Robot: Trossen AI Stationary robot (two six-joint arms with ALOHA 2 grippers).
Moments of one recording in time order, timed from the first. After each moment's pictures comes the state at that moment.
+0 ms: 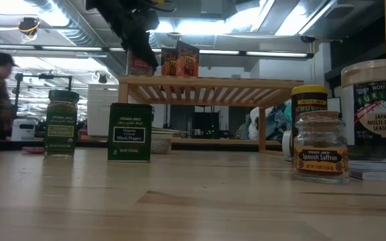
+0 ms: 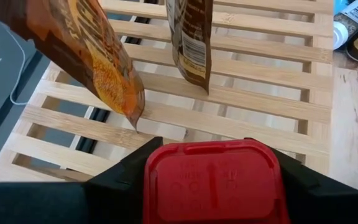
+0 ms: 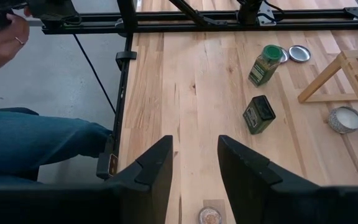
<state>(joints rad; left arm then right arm) 0.56 1.35 1.23 -0.69 0.09 0.27 0.67 1.81 2.19 -1.20 0.45 0.52</state>
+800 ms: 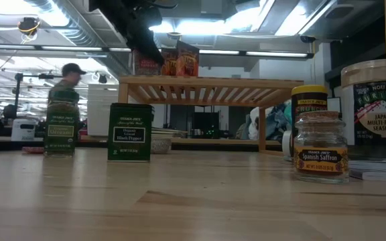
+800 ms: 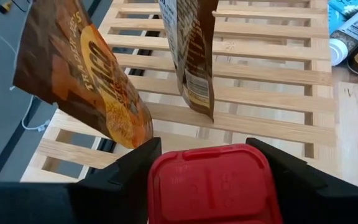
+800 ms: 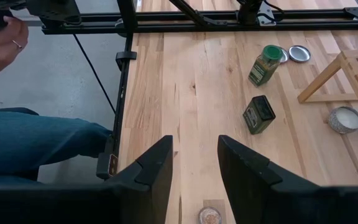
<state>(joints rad) 0.56 1.35 1.23 -0.61 0.10 0.32 0.67 1.81 2.19 -1.20 0.45 0.52</state>
